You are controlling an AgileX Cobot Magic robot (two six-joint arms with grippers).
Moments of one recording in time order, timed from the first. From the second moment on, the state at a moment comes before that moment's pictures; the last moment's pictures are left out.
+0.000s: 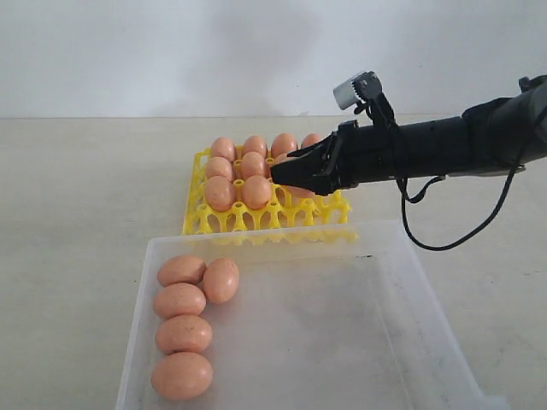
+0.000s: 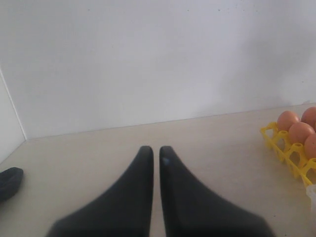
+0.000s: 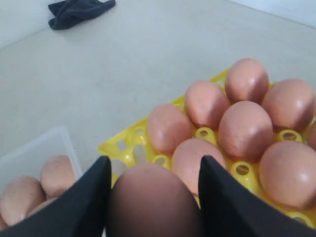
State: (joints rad) left arm 0.04 0.00 0.00 -0.14 0.10 0.26; right arm 0.07 2.08 -1.17 1.73 0.98 -2.07
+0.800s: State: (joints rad) left arm 0.04 0.00 0.00 -0.14 0.10 0.26; right arm 0.07 2.19 -1.33 1.74 0.93 -2.12
